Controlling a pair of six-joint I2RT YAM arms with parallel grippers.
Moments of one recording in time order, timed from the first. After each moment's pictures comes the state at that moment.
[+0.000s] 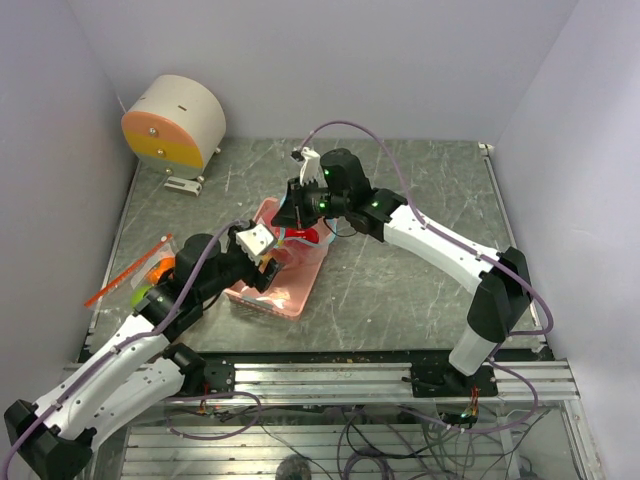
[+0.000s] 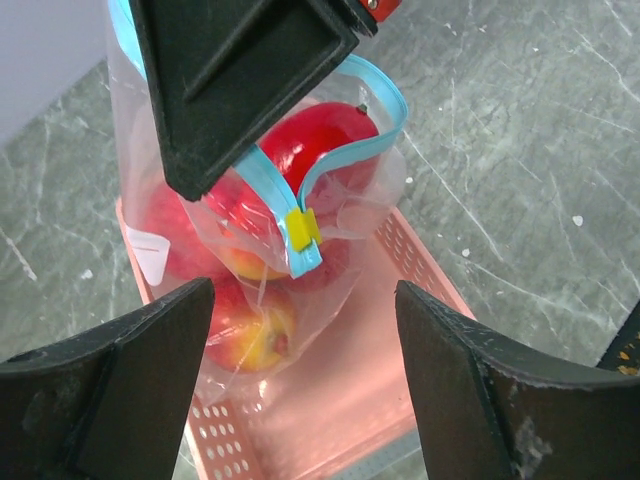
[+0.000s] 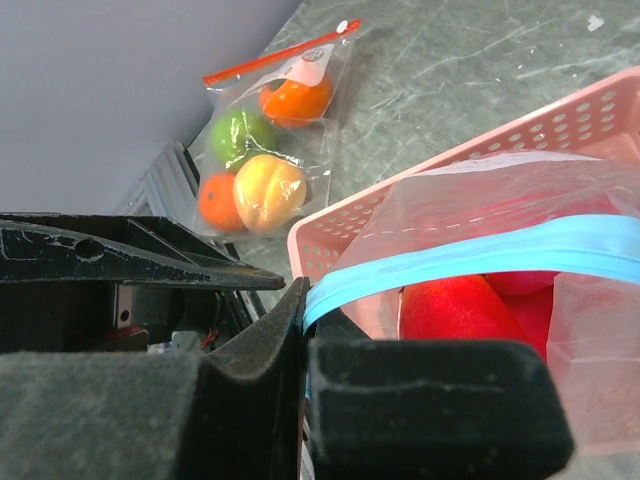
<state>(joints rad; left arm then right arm) -0.65 0.70 0.66 -0.23 0.14 0.21 0.80 1.70 1.50 -0.25 -0.42 0.43</state>
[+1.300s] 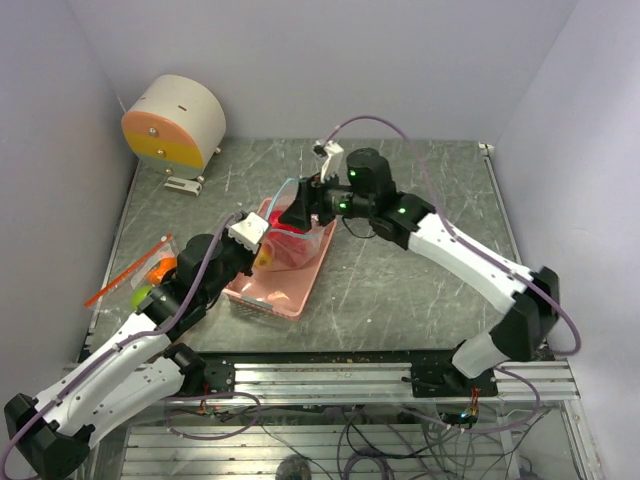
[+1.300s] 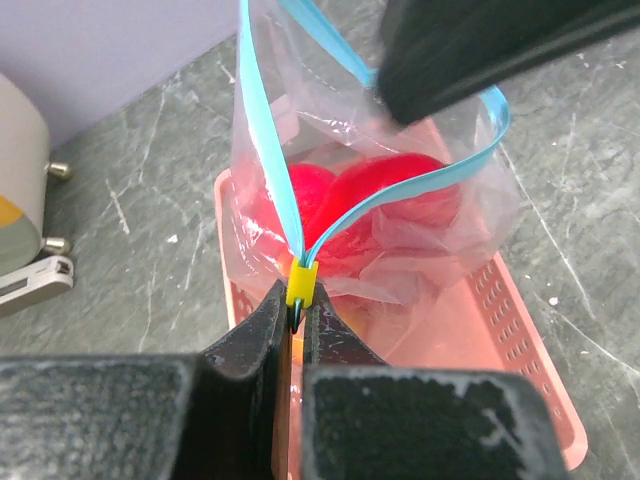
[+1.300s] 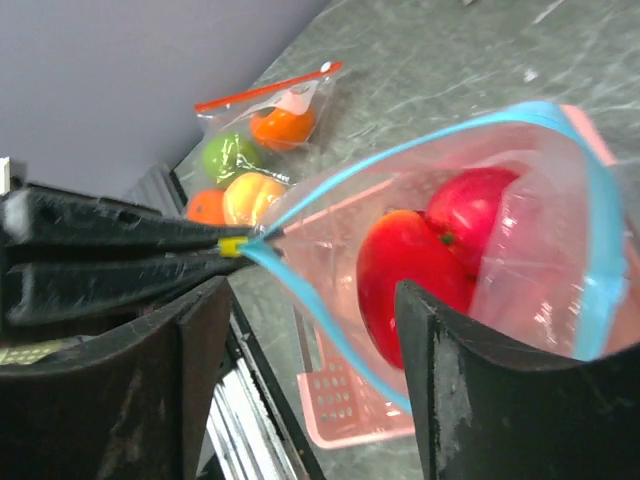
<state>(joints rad) -0.68 0.73 0.66 -0.15 -0.14 0.18 0.77 1.58 1.43 -0.22 -0.40 0.39</state>
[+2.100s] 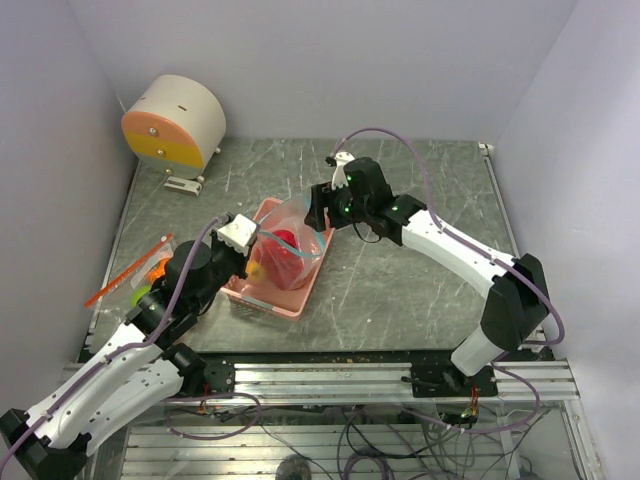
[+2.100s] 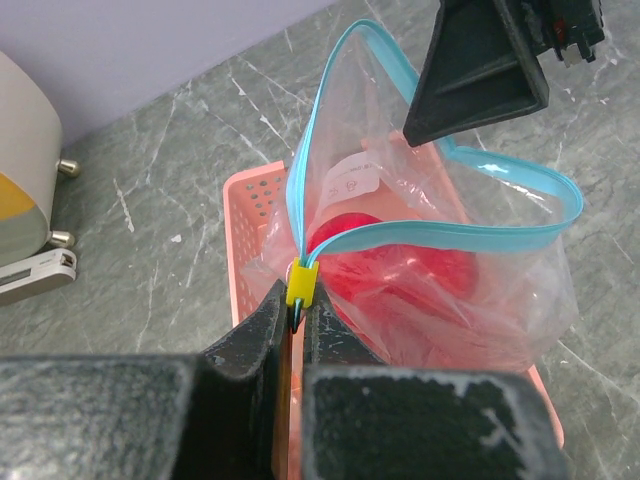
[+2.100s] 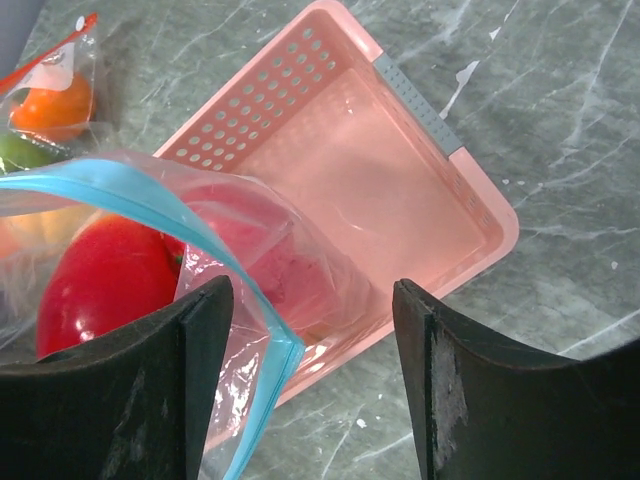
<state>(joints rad) -0.68 0.63 0.66 -0.20 -0.17 0.13 0.69 1.60 1.33 -0.32 -0.12 0.31</state>
